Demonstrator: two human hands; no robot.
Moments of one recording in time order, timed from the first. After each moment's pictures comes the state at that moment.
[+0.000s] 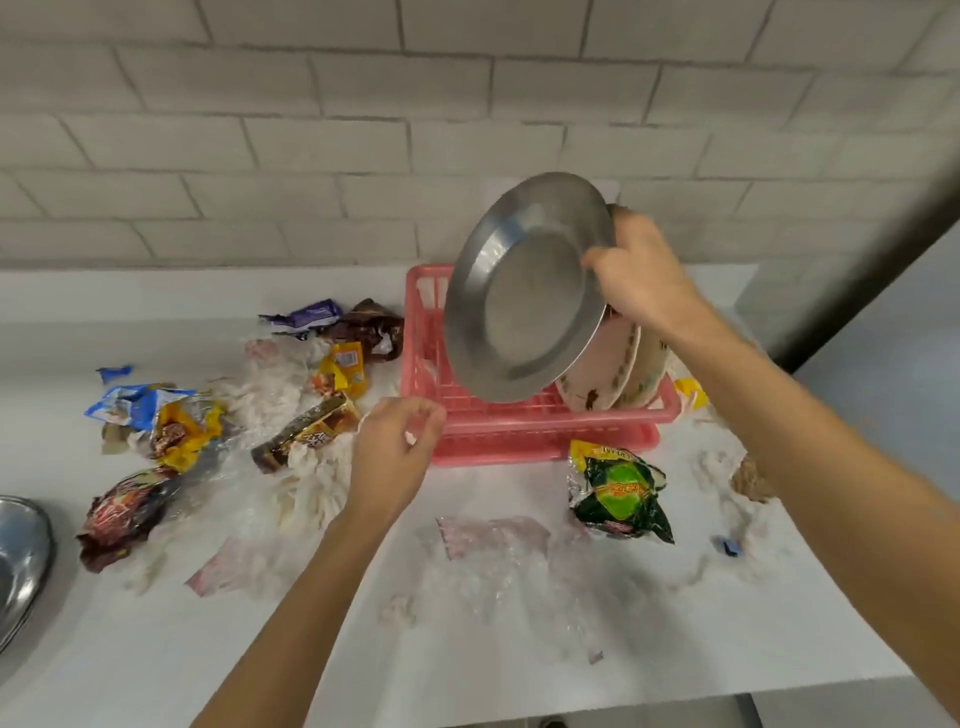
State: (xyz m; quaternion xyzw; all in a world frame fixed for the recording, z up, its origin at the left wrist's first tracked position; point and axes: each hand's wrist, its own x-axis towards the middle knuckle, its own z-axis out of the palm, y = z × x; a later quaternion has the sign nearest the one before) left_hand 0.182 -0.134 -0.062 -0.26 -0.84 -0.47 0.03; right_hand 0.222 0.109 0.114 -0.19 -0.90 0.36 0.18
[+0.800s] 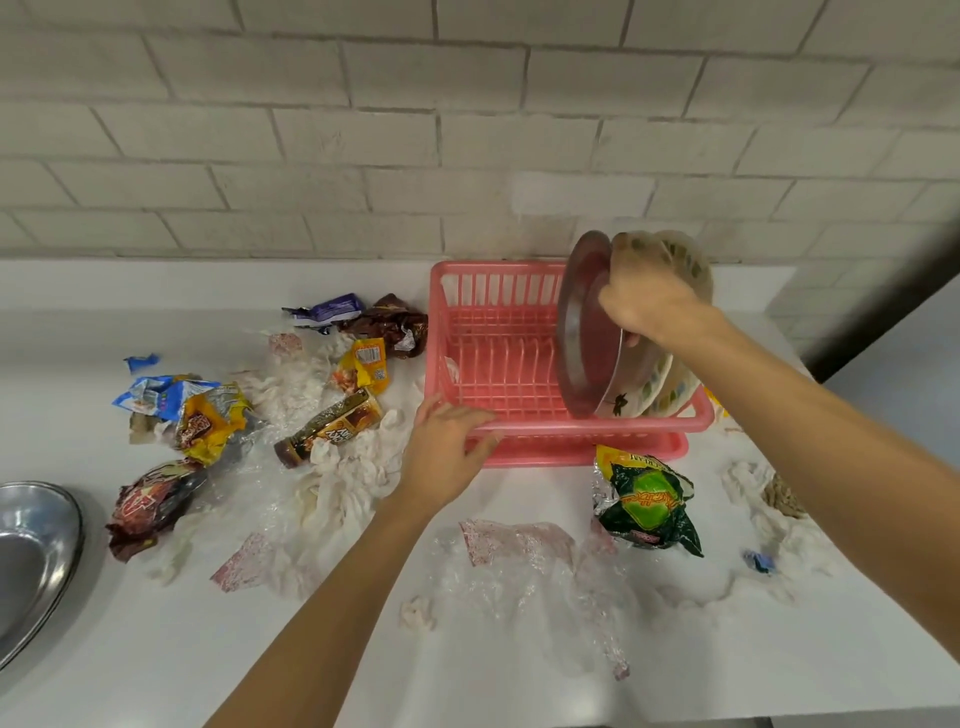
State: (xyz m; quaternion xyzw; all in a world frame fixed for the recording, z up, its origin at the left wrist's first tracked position) left_hand 0.161 -0.103 -0.108 -0.38 -0.86 -0.32 0.06; right_hand 0.185 0.128 0.077 -0.24 -0.96 0.11 0.05
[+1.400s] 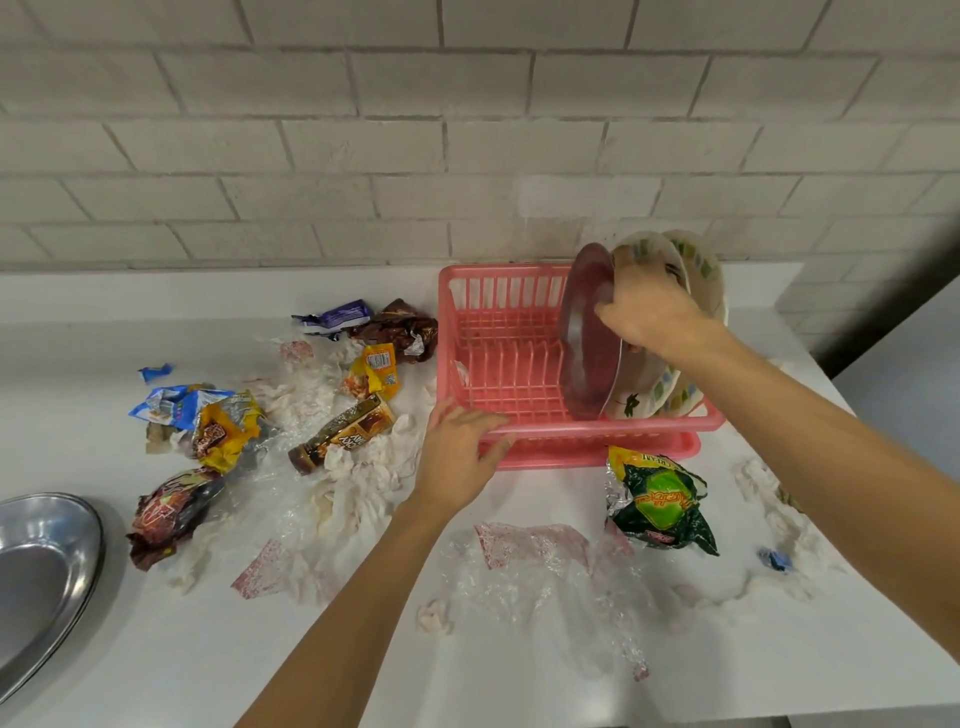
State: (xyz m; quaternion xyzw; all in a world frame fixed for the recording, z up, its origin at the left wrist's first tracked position) left_hand 0.161 -0.106 -0.105 -0.38 -0.86 -0.32 0.07; right_hand 0.181 0.130 0.056 -0.24 -0.97 0.09 0.05
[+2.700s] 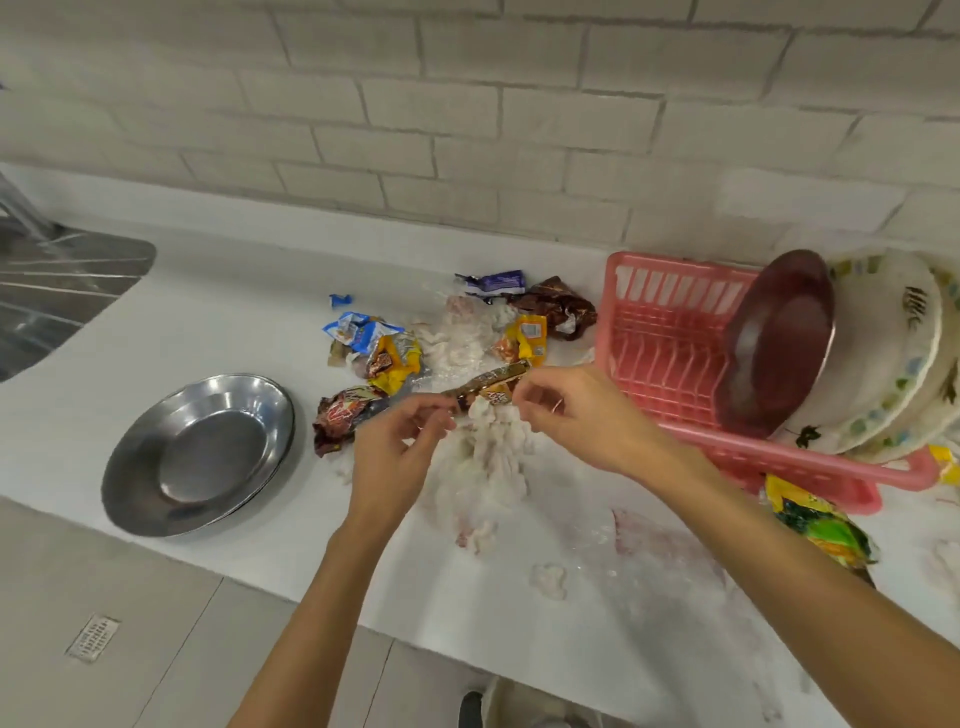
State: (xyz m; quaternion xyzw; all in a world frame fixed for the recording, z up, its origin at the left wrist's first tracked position) left_hand 0.197 -0.295 -0.045 -0.07 -0.80 -0.59 0.06; right_hand 0.203 -0.078 0.012 0.13 -0.92 0.36 -0.02
